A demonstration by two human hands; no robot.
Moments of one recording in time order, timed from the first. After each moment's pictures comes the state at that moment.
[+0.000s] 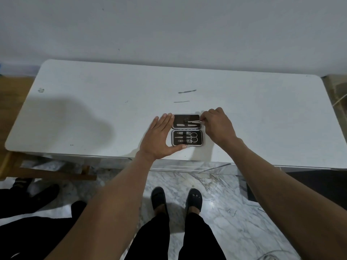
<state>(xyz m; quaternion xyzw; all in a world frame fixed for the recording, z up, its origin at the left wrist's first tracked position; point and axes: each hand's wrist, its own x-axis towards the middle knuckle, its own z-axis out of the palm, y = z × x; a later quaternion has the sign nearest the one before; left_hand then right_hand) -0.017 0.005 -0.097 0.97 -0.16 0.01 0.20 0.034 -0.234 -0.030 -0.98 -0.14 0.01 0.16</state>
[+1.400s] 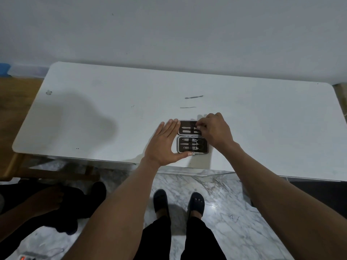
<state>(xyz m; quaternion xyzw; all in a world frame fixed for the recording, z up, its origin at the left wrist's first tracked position) -0.016 0.004 -0.097 0.96 -0.15 0.02 0.21 0.048 -0.205 -0.026 -0.97 -0.09 0.07 0.22</state>
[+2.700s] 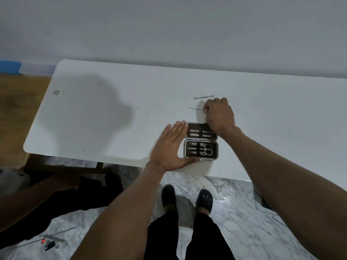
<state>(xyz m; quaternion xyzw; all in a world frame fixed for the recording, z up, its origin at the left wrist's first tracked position) -0.011 0.005 -0.095 0.97 -0.16 0.00 0.20 0.119 -0.185 -0.046 -0.98 -0.08 0.07 0.17</state>
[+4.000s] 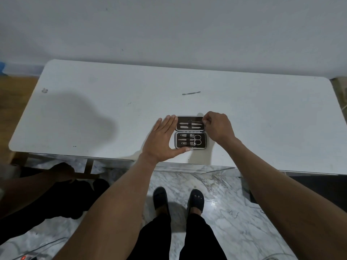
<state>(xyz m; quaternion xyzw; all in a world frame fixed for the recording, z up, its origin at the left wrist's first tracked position) -0.015 0.004 -0.097 0.97 -0.16 0.02 0.20 0.052 -0.221 -0.039 -0.95 0.02 0.10 0.28</state>
